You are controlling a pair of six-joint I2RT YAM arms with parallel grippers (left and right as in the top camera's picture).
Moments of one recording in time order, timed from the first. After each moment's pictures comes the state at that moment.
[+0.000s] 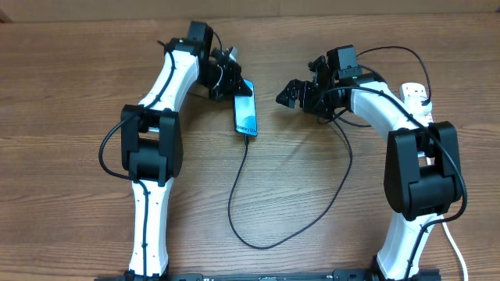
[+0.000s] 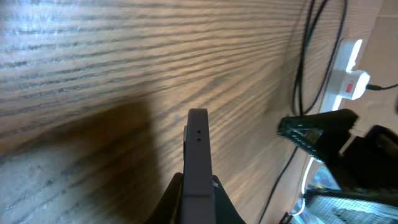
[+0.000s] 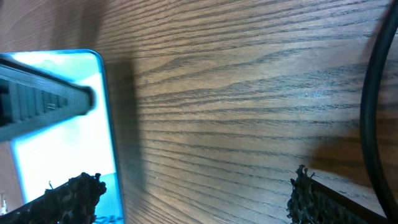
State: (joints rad) left arm -0.19 2.51 2.11 -0.97 0.79 -0.30; right arm 0.18 2.07 1.43 -0.50 -0.54 0.36
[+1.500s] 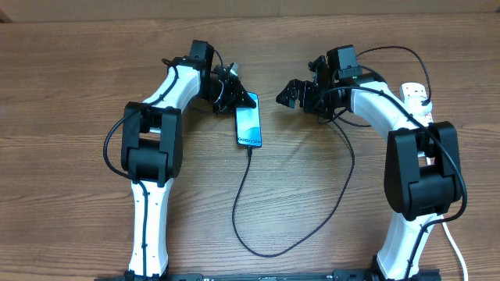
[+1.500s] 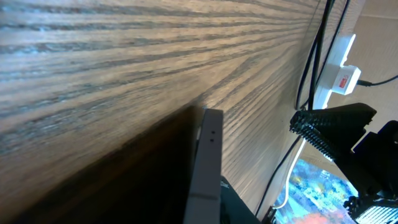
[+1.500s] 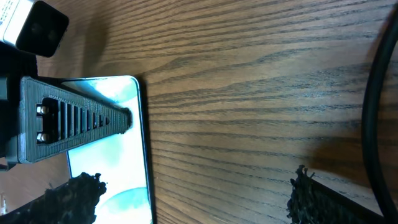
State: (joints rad) left arm -0.19 2.50 1.92 -0.80 0.88 -0.35; right arm 0.18 2.07 1.43 -0.50 -0.54 0.36
